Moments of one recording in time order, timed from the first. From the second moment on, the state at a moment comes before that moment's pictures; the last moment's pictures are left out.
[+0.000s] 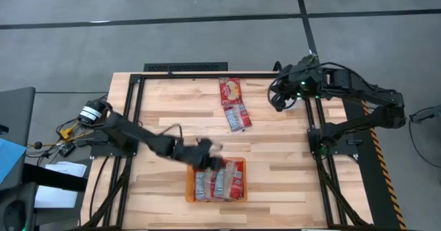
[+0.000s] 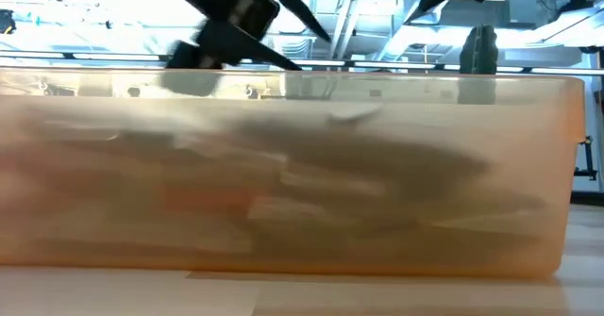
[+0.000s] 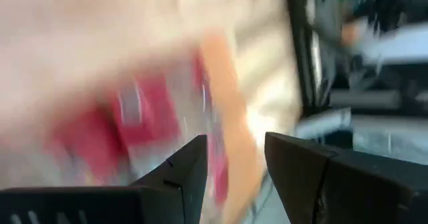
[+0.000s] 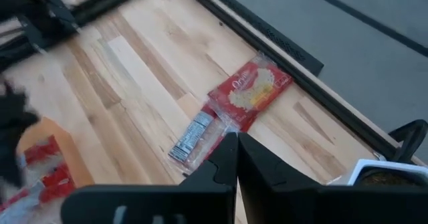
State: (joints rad) left arm -0.31 1.63 0.98 0.15 -0.23 -1.45; right arm -0.21 1.13 1.40 -1.02 0.29 0.40
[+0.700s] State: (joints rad) left arm 0.31 1.70 0.98 0.09 0.04 -1.15; right arm -0.38 1.49 0.91 -0.57 0.23 0.38
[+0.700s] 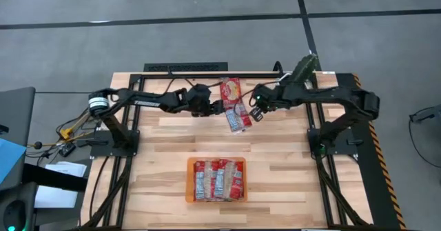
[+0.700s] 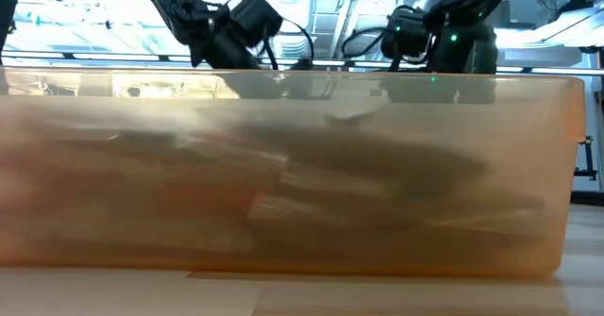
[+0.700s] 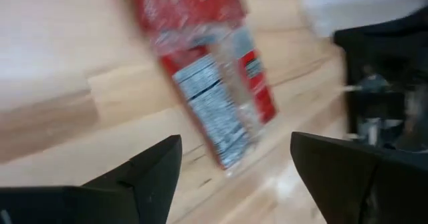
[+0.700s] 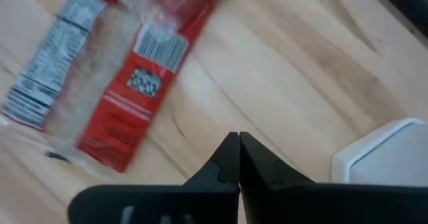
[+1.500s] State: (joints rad) left arm 0.31 1.99 0.98 0.40 0.16 -1.19; right arm -0.24 1.78 0.93 -0.35 0.16 0.47
